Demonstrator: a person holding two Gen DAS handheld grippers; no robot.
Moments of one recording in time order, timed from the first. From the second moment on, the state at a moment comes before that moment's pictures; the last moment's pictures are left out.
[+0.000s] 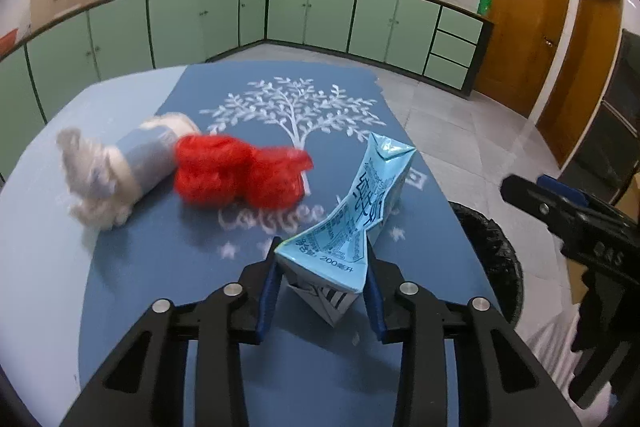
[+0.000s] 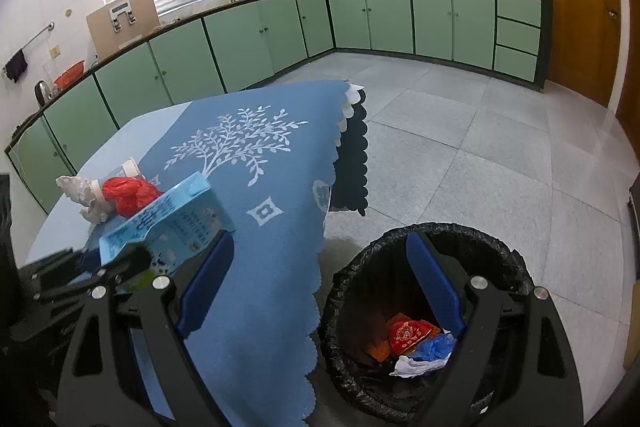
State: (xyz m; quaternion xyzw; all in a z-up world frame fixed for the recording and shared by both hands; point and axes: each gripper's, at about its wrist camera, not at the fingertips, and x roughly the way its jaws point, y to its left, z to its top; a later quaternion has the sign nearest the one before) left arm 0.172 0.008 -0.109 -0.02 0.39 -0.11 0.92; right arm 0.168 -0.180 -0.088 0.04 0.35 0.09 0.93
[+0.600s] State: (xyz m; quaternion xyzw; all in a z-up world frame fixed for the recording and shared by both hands) left arm 0.177 -0.001 -0.108 -0.01 0.38 -0.09 0.92; right arm 0.157 -0.180 -0.077 0.04 0.34 0.09 0.94
